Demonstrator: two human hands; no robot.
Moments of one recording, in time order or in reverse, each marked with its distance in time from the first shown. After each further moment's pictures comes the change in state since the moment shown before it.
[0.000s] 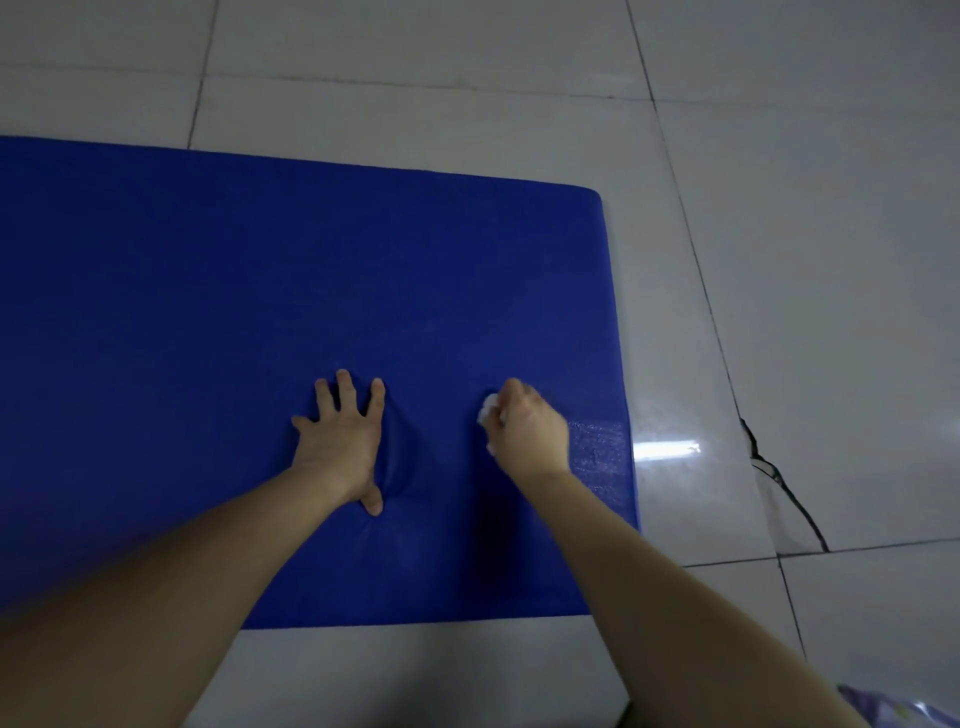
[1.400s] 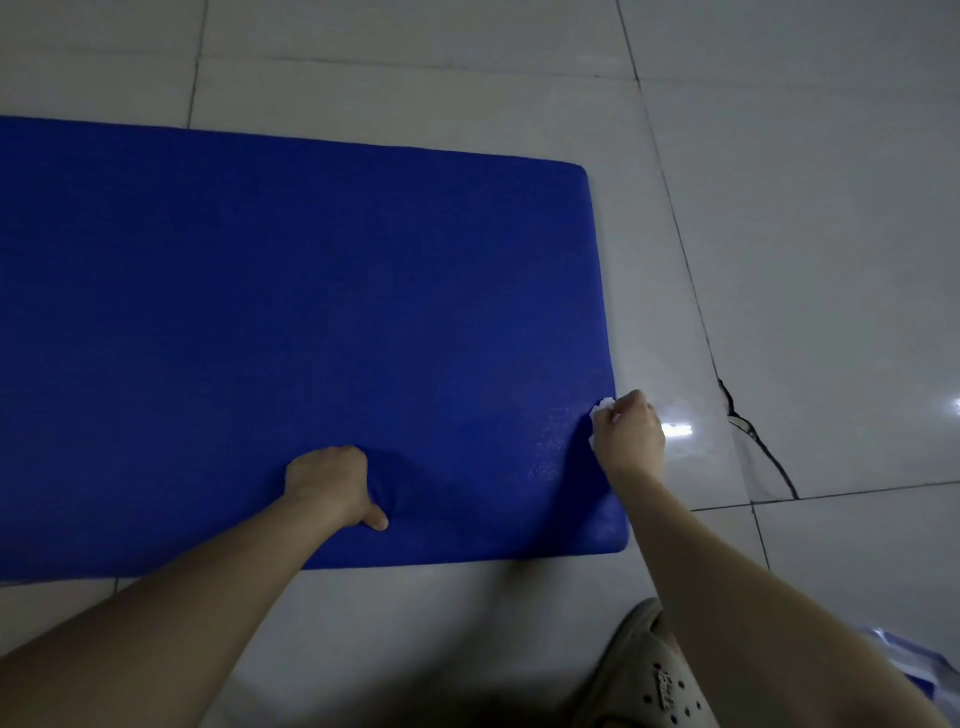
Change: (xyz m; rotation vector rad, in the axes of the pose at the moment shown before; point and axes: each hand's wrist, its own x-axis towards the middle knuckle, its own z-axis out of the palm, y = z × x) left_hand -0.066 -0.001 0.038 -0.022 -0.180 -0.037; right_hand -0.052 0.106 -0.039 0.176 0.162 0.538
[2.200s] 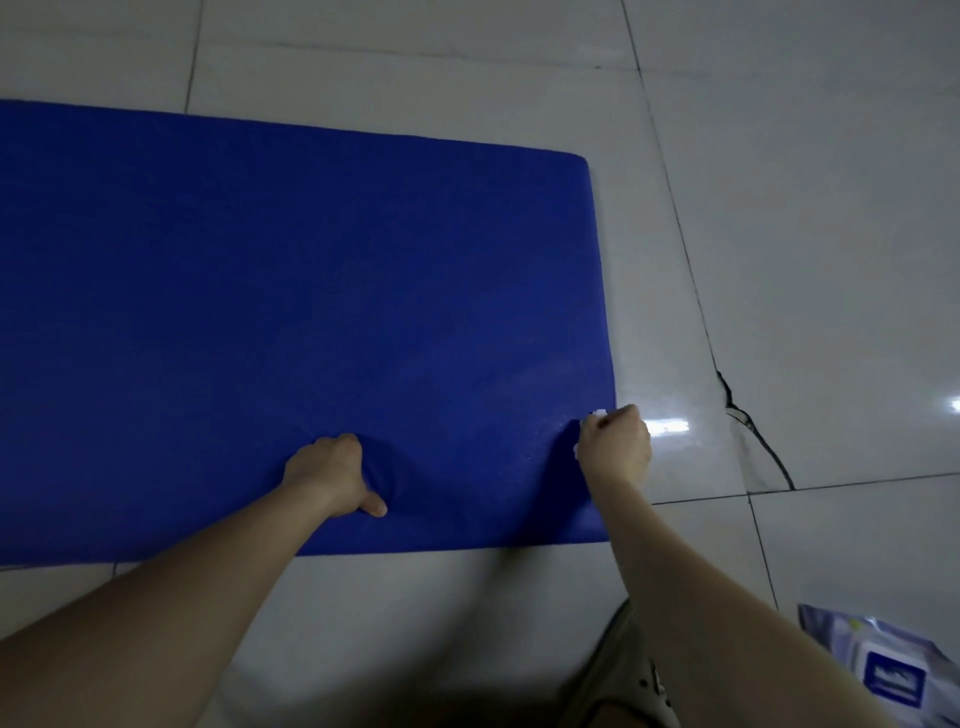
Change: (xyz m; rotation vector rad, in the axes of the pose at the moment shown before) left_hand 0.012 -0.008 0.018 -0.211 0.005 0.012; right_hand -0.031 -0.005 0.011 0.043 0.029 0.143
